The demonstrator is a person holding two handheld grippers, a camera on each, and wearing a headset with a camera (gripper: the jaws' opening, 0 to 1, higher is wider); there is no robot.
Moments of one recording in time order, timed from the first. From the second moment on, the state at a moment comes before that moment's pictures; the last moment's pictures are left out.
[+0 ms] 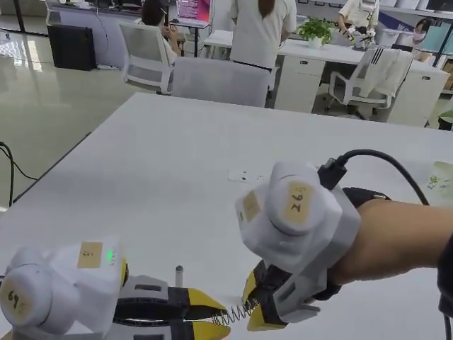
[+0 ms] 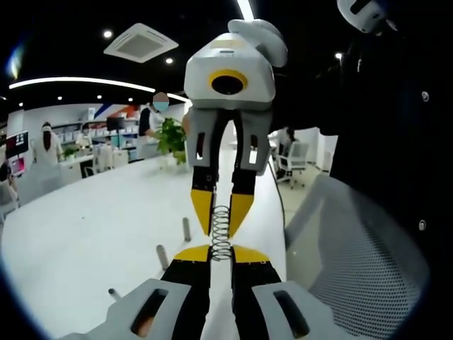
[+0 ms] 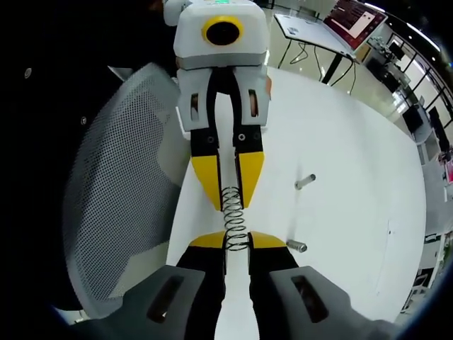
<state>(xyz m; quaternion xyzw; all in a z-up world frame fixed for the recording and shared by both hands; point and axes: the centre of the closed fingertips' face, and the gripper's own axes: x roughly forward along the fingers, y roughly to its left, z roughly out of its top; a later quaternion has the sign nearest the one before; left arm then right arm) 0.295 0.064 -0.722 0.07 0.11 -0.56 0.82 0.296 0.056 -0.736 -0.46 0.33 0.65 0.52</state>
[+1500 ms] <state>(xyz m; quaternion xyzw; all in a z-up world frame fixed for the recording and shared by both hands) 0.300 0.065 -0.724 0.08 0.10 -0.56 0.82 0.285 0.089 -0.715 -0.47 0.32 0.66 0.49</state>
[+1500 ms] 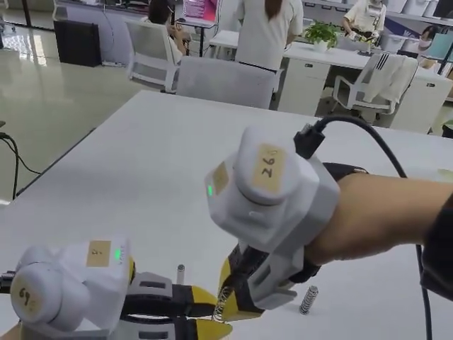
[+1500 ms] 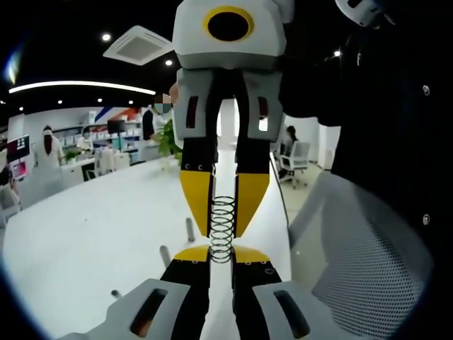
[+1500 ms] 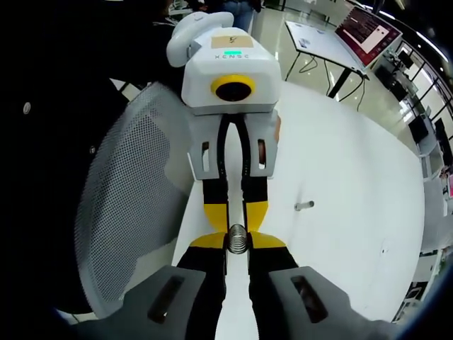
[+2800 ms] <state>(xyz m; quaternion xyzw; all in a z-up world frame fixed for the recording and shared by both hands) 0.309 0.117 -0.738 0.03 0.12 -0.48 0.87 0.307 0.102 -0.714 -0.47 0.32 0.65 0.51</state>
